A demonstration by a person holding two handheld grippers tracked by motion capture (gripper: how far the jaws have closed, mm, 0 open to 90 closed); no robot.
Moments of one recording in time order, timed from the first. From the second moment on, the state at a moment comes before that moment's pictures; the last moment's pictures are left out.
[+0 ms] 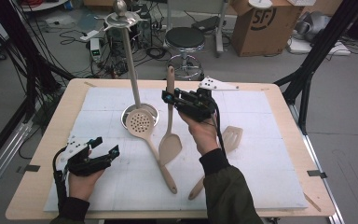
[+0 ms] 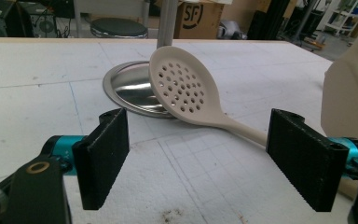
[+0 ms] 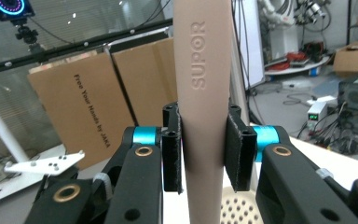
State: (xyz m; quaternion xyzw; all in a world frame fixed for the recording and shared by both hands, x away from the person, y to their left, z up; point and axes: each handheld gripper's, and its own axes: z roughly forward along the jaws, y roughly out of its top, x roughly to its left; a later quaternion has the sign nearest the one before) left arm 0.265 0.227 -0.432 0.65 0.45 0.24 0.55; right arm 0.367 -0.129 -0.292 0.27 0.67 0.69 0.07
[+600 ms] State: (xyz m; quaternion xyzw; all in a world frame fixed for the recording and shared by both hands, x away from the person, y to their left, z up) left arm 0.264 0.229 -0.432 0.65 0.46 0.24 0.56; right arm 0.377 -0.103 -0.271 0.24 0.65 0.72 0.10
